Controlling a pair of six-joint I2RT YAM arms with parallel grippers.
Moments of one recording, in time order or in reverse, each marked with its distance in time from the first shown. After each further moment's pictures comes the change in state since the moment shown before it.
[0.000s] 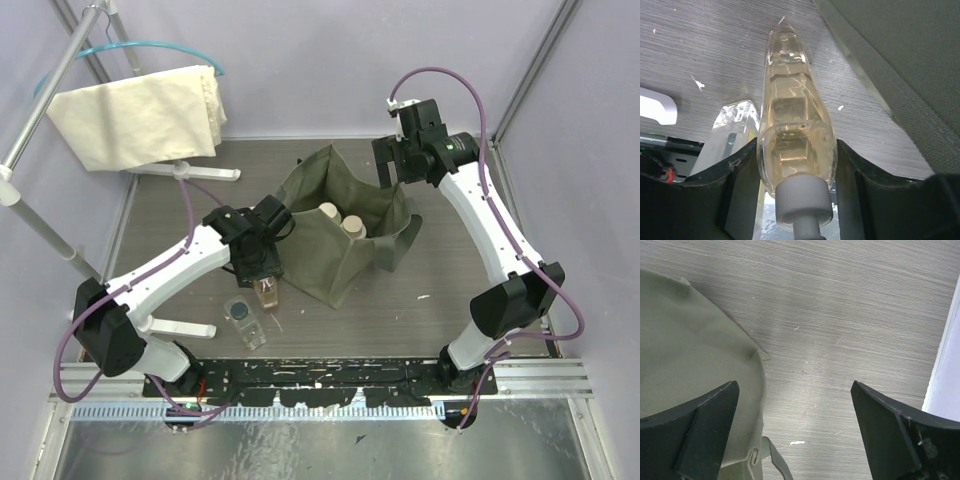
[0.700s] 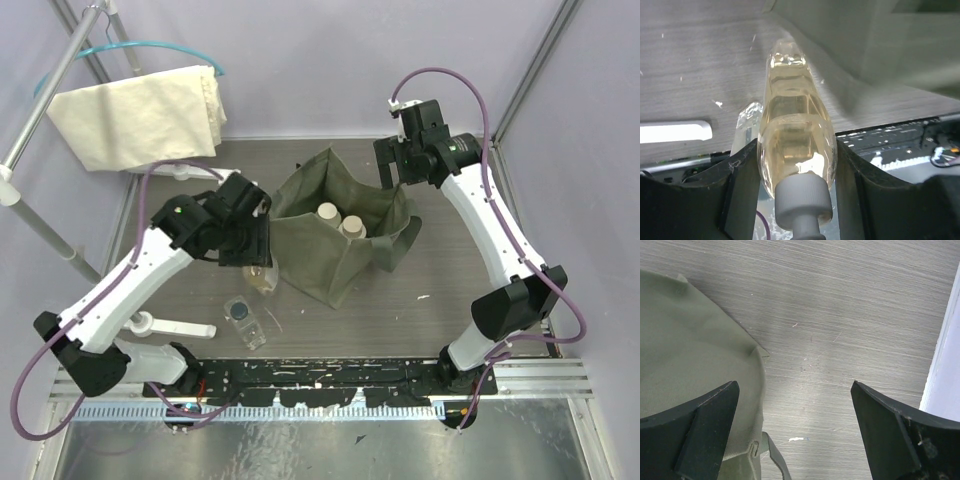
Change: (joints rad) left arm 0.012 -0.126 0.177 -0.113 0.067 0.375; right arm 0.000 -0.016 0.000 -0.017 0.005 0.000
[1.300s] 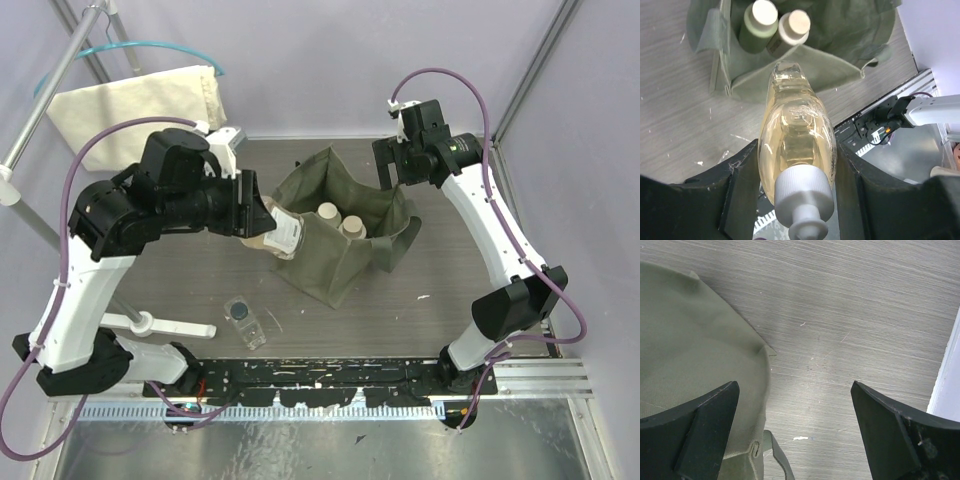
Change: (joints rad) left arm 0.001 0.005 0.586 -0.088 0.175 0.224; right arm 0.000 -0.004 0.000 -0.006 -0.042 0.001
